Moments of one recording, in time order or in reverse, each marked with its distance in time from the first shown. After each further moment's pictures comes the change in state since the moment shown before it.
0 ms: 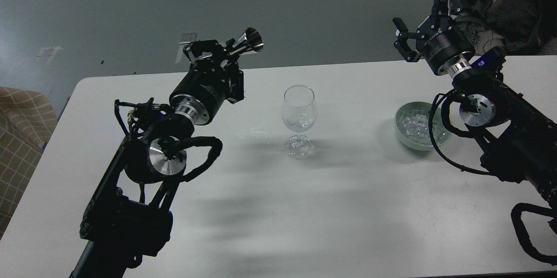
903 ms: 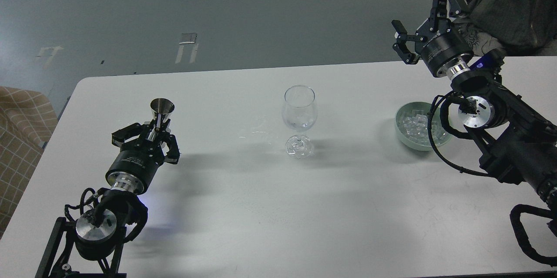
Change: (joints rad) left arm 0.337 0.000 -0.258 0.192 -0.266 -0.298 -0.036; right arm -0.002 0.002 0.000 0.000 -0.001 0.000 0.000
